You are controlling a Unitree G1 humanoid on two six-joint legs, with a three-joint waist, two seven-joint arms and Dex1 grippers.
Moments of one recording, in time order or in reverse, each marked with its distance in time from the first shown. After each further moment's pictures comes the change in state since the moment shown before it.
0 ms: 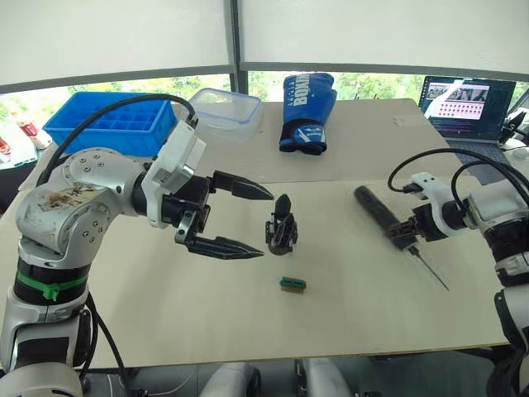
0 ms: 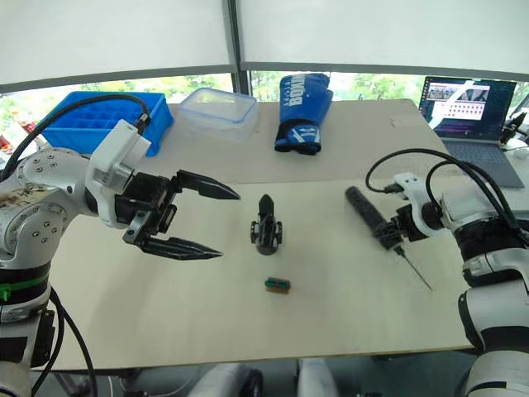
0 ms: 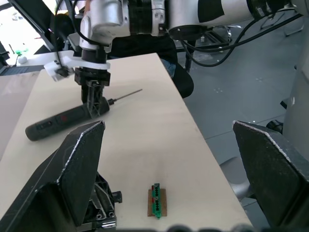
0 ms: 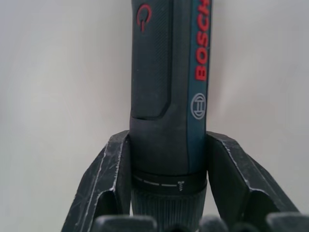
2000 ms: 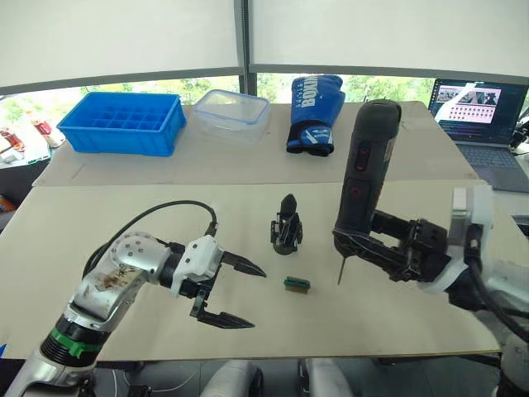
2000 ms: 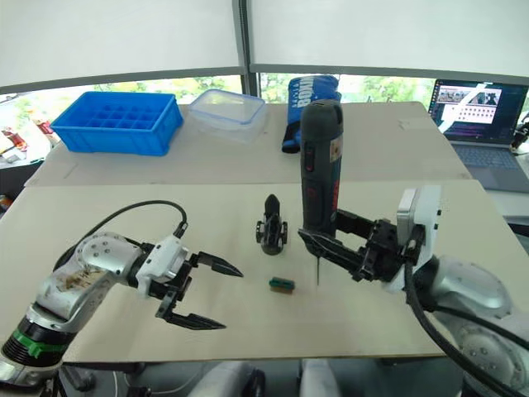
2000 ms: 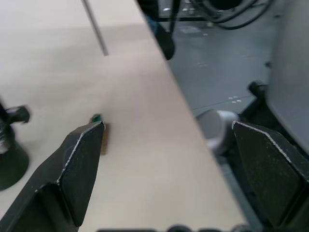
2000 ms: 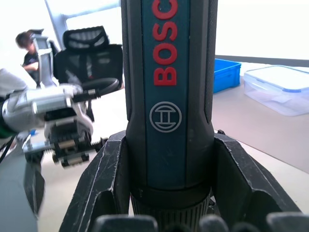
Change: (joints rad) left arm 0.454 -0.065 -0.185 0.061 0.293 -0.462 -0.033; right arm 0.826 0.442 -0.842 -1.388 0.824 -0.013 -0.553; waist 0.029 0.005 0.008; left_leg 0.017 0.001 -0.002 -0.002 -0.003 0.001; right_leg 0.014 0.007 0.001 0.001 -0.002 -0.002
